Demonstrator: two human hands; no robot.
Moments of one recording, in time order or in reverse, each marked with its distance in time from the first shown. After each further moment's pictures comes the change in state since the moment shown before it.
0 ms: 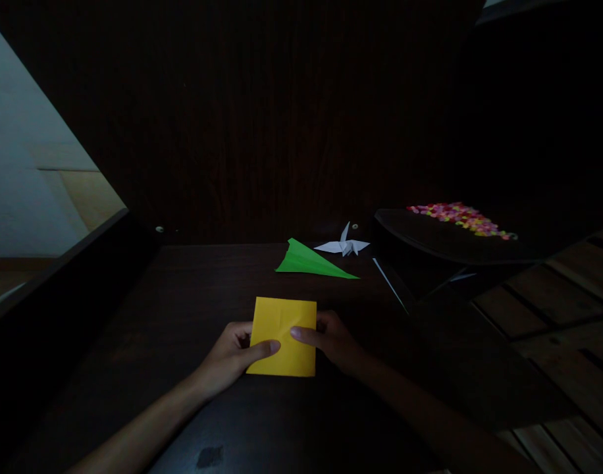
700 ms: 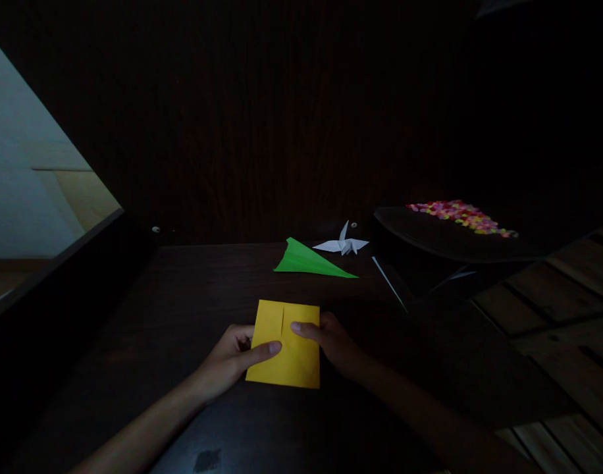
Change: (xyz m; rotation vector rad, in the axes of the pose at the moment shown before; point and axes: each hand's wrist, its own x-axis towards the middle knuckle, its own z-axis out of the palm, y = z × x) left_hand -0.003 0.002 0.003 -0.050 -0.073 -0.045; right_hand -0.003 -0.001 0.005 0.119 0.039 0.078
